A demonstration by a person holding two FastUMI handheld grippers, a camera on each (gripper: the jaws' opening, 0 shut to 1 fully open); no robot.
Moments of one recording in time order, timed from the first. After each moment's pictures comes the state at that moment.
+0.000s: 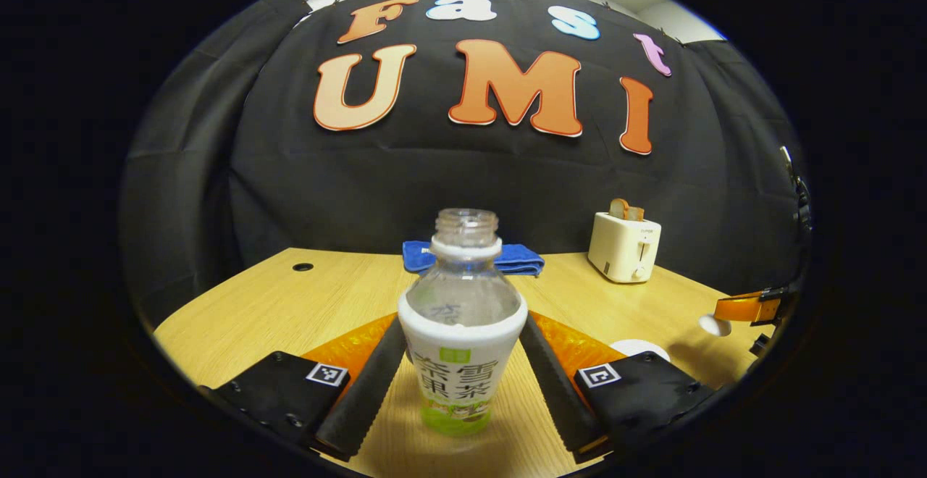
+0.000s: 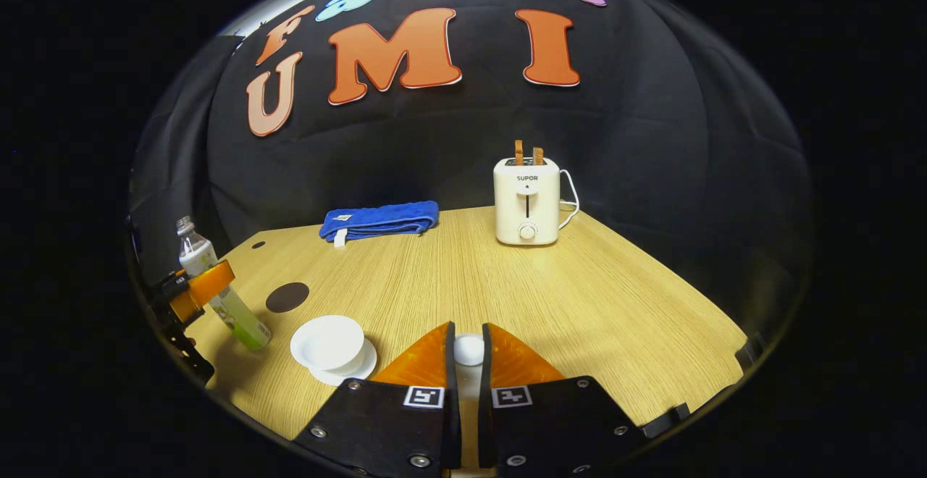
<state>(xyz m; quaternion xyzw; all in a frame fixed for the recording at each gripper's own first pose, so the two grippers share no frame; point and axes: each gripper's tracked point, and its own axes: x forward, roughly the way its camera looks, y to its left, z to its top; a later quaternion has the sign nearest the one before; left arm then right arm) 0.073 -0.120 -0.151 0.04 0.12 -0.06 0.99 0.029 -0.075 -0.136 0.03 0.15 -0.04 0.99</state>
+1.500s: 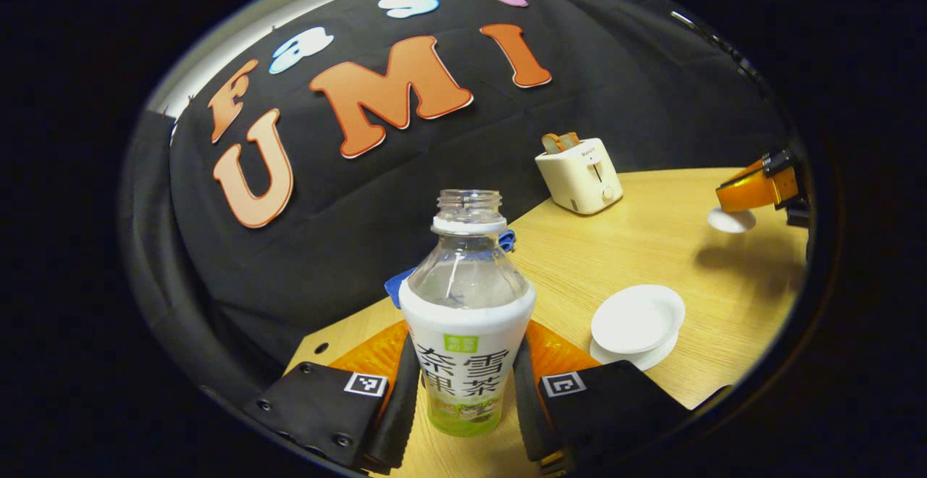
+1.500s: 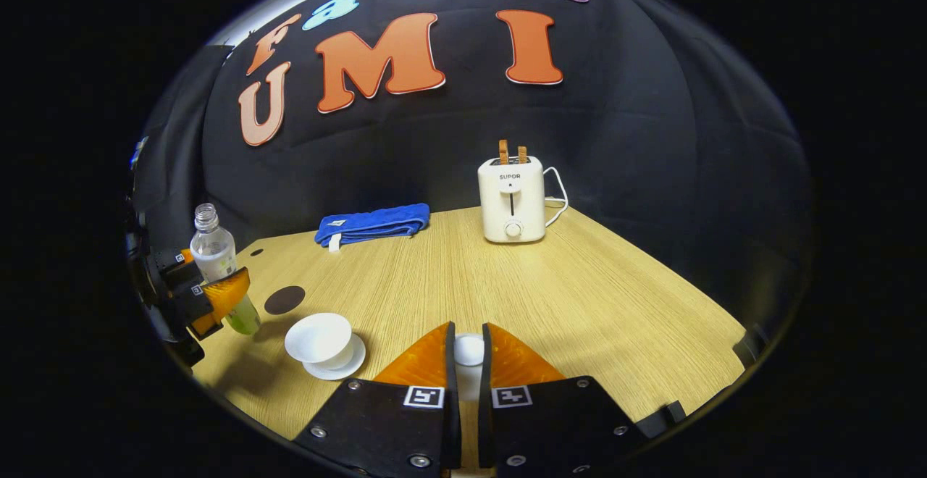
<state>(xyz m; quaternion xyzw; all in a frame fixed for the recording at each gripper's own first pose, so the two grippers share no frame) 0.077 -0.188 -0.135 0.33 0.11 -0.14 0.93 0.017 -0.097 -0.137 0.05 0.14 -0.05 0.99</state>
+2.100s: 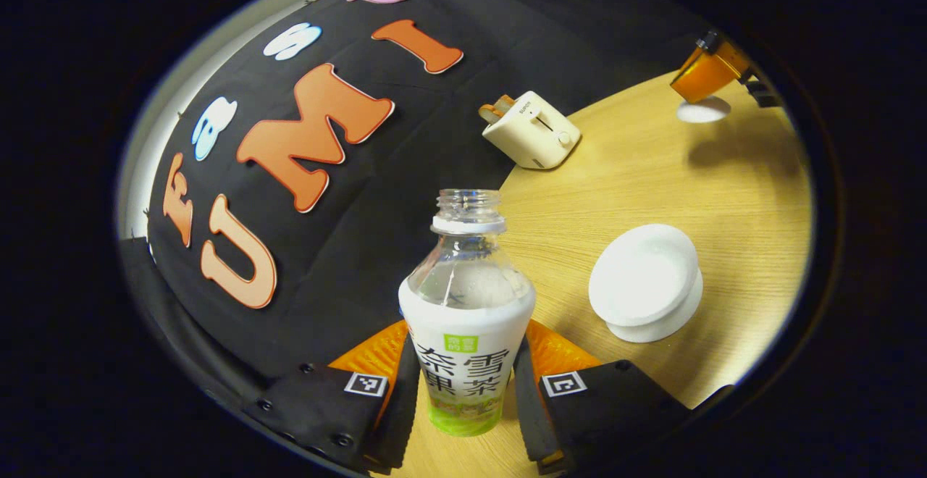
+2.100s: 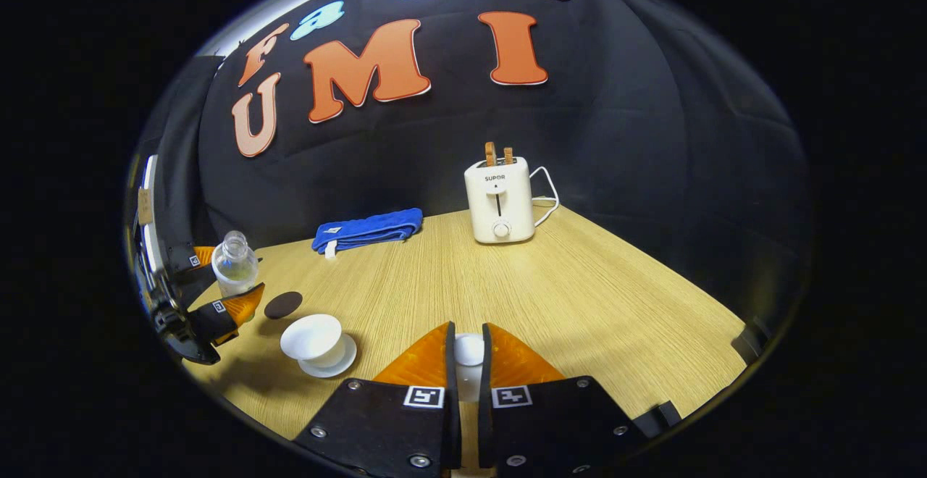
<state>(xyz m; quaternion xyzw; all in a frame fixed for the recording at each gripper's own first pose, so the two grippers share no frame) 0.082 -0.209 -0.154 0.51 0.11 -0.17 0.83 0.009 -0.113 -0.138 0.07 0.13 -0.05 0.99</state>
